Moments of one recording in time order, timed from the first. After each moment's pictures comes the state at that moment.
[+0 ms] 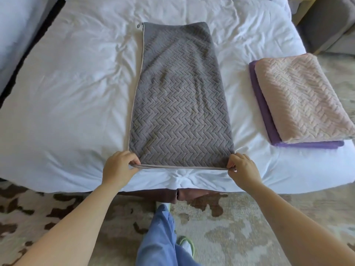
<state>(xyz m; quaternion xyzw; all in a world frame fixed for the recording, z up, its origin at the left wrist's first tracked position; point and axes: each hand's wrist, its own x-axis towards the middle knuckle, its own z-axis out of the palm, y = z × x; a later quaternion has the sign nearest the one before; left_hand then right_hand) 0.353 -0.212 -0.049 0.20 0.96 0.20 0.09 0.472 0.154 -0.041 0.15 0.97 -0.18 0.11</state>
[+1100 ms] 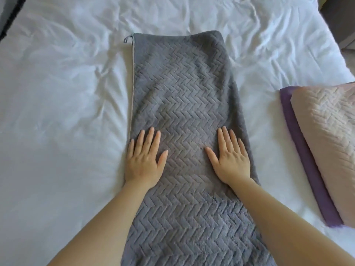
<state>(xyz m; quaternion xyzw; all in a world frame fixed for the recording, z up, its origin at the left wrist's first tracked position) 0.140 -0.089 -0.097 0.20 0.97 0.03 0.10 0.216 0.149 -0.087 0.19 0.97 -0.08 0.10</state>
